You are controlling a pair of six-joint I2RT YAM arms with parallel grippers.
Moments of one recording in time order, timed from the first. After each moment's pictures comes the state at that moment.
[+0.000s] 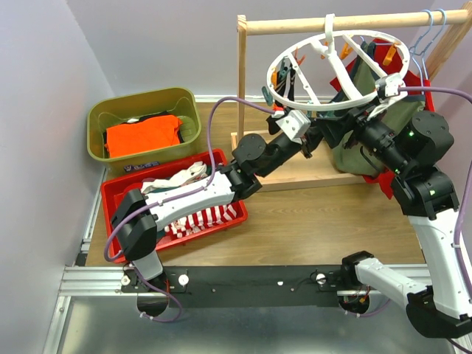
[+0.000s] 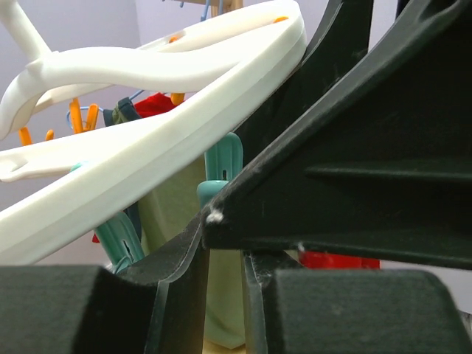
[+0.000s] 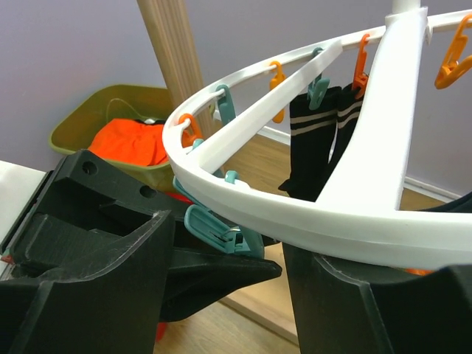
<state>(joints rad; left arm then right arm) -1.04 1.67 1.41 0.71 0.00 0.01 0.33 0.97 1.45 -0.46 -0.30 0.11</state>
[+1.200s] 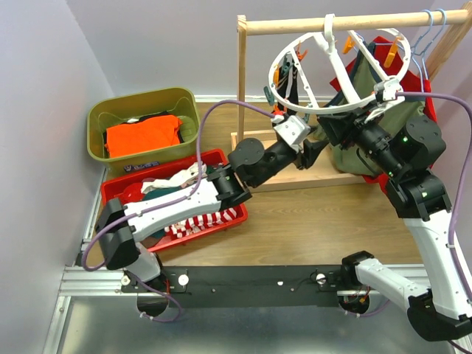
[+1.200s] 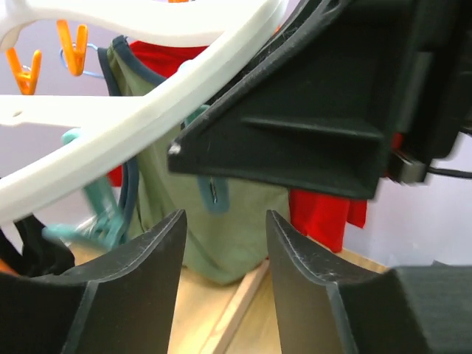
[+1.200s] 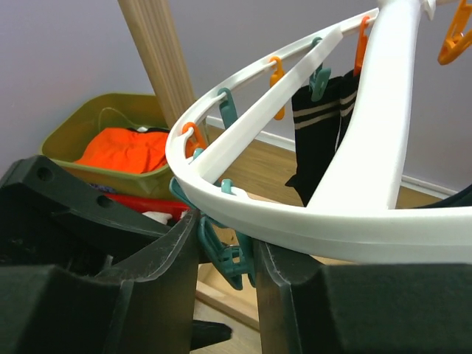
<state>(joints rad) -1.10 1.58 1.40 0.46 -0.10 0.01 0.33 0.94 1.37 -0.38 -0.24 0.12</state>
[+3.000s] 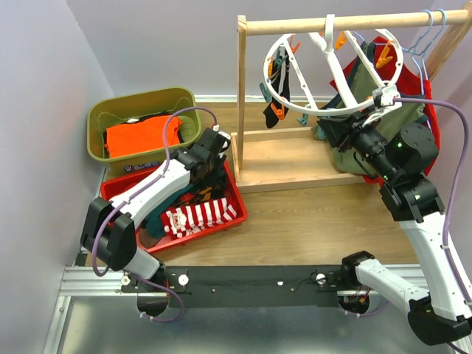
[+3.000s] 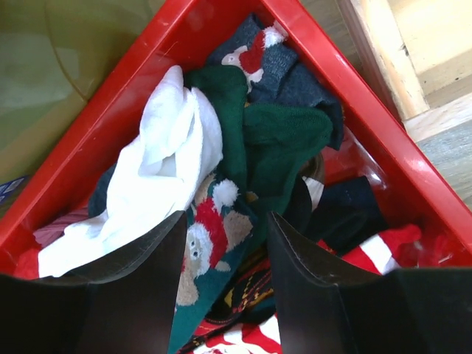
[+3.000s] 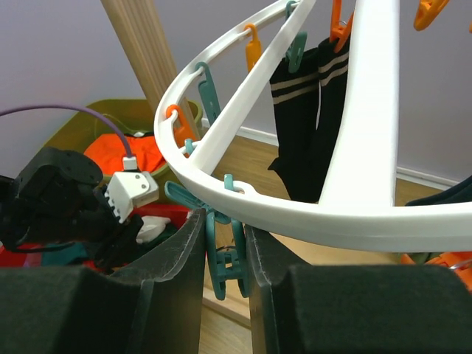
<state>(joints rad) -0.60 1.48 1.18 -0.69 -0.28 -0.05 0.33 0.90 1.26 -0.29 -0.23 0.17</state>
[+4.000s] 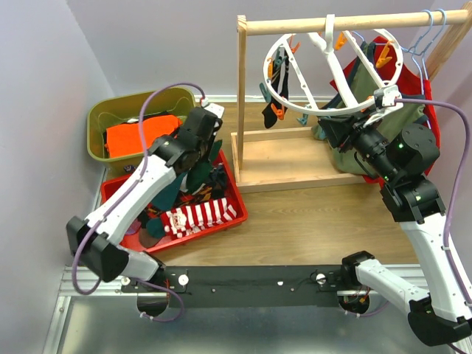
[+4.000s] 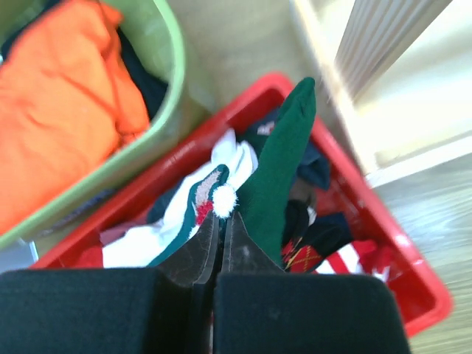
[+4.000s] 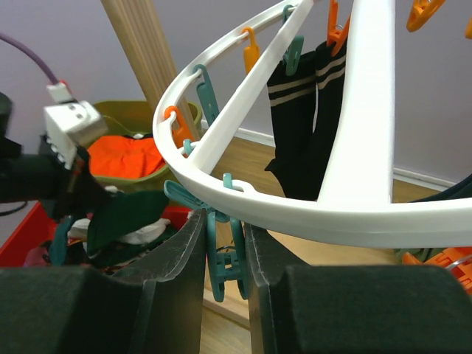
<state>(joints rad) -0.59 1.41 1.42 -0.82 -0.35 -0.08 0.33 0.89 1.26 -0.29 -0.23 0.16</state>
